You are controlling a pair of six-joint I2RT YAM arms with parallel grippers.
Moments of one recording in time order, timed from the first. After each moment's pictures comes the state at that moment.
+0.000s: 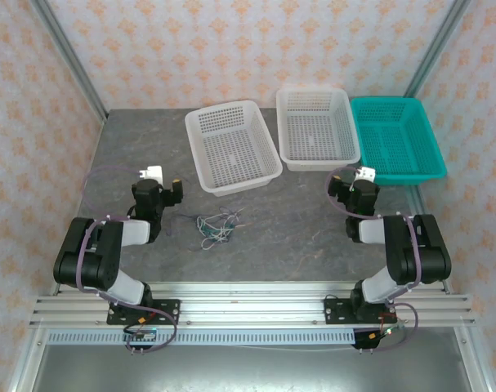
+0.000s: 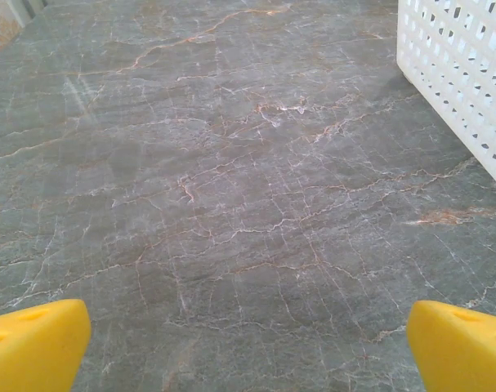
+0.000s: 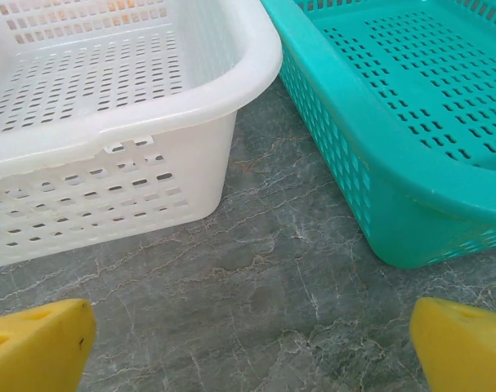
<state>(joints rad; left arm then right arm) -0.03 1.51 0.42 0.62 -0.19 -0.07 0.02 1.54 0.41 0.71 0.17 0.17</state>
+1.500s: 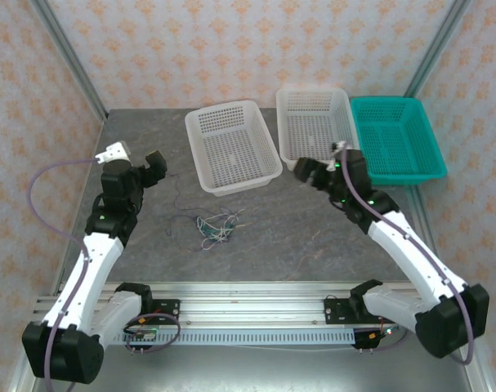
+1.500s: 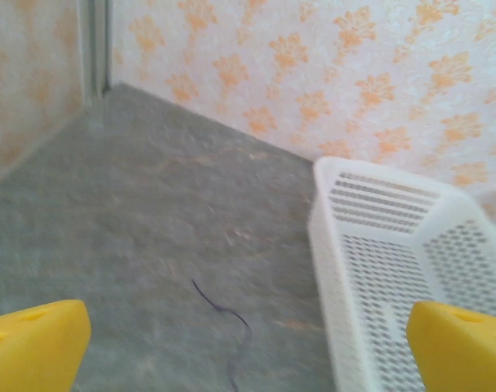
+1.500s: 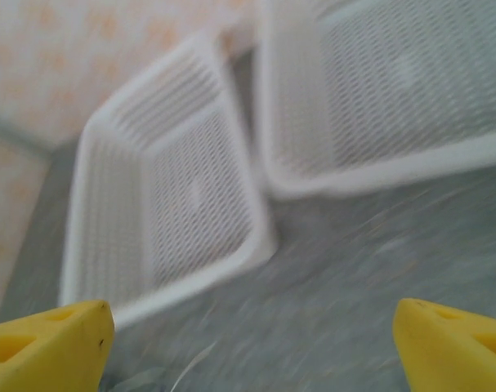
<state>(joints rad) -0.04 0.90 0.81 -0.29 -0.20 -0.48 0.44 1.09 0.95 -0.41 -0.06 0.63</state>
